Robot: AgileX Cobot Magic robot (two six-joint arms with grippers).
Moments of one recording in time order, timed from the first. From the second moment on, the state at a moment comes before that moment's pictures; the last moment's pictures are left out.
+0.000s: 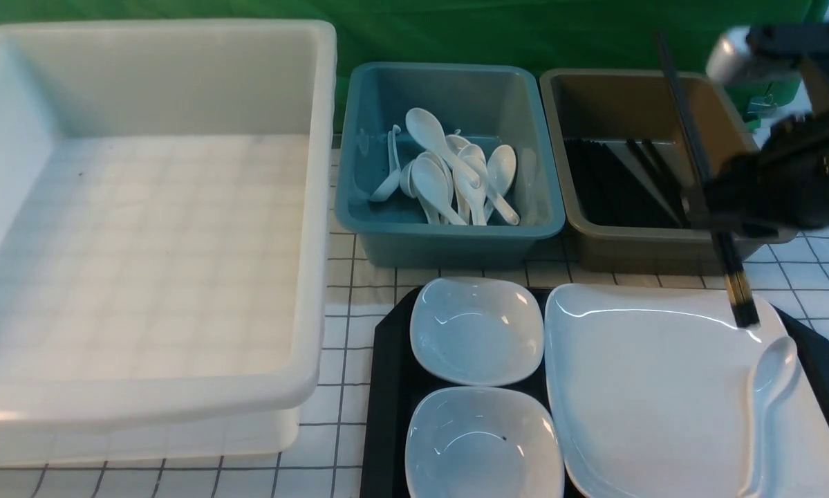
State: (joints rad) right arm 0.34 1.40 -1.24 0.05 0.77 0.00; left arm 0.03 0.00 0.01 -0.03 0.21 -0.01
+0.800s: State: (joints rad) right arm 0.19 2.07 -1.55 0.03 0.30 0.04; left arm 0.03 0.00 0.01 -0.03 0.21 -0.01
